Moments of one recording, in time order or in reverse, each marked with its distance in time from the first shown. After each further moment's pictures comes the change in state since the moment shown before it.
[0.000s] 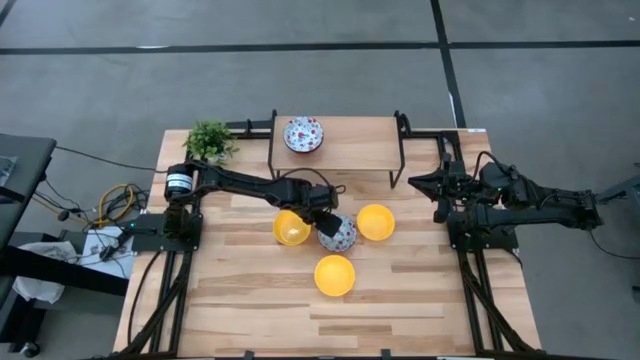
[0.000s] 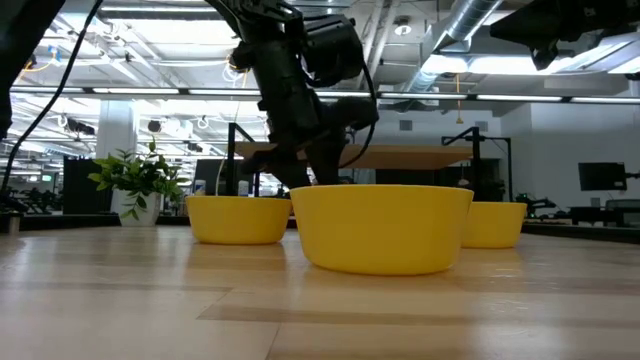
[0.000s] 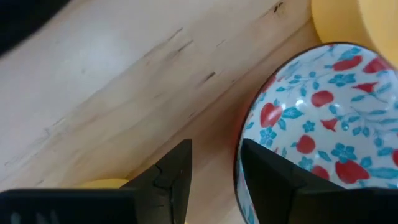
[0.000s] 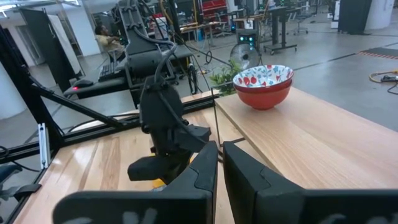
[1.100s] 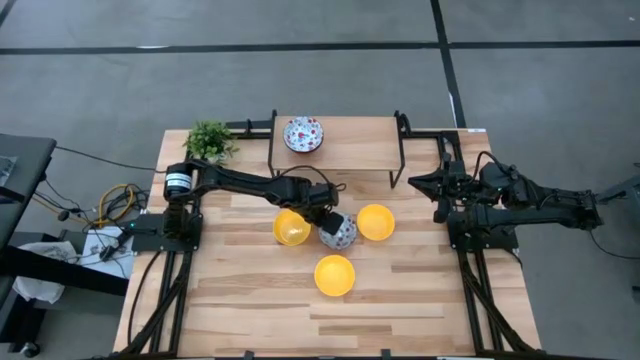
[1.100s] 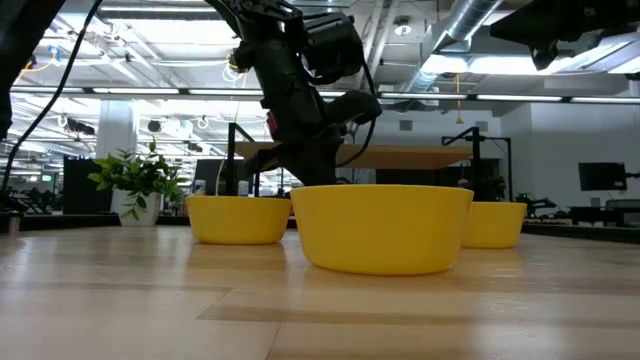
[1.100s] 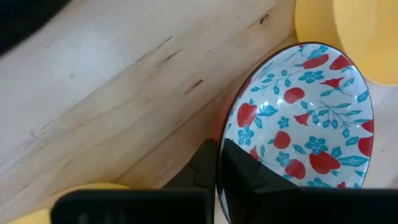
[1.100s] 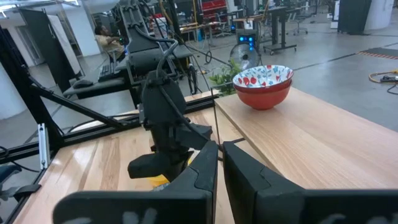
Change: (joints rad) left arm 0.013 -0.011 0.001 0.024 0.019 -0.022; right arm 0.000 0.000 0.000 0.000 0.001 0.000
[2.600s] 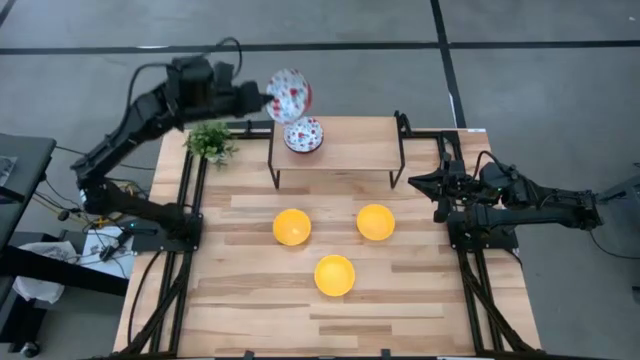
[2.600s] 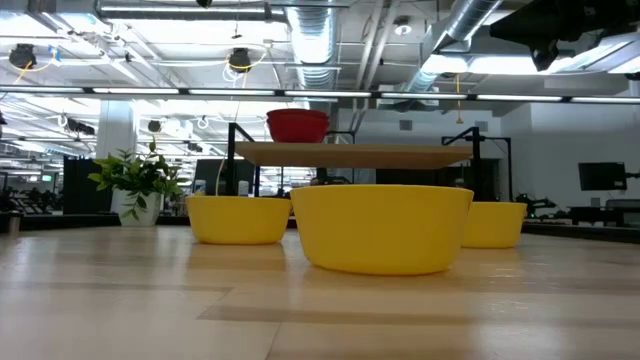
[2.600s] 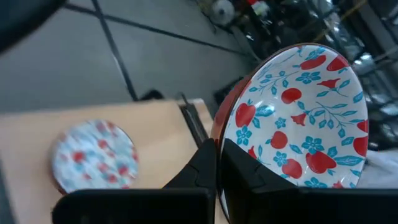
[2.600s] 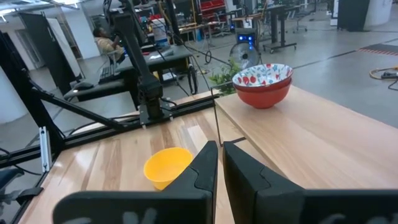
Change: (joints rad) left arm 0.454 -0.667 0.337 -0.195 0.000 0.037; right arm 0.000 0.000 0.000 0.000 0.003 0.021
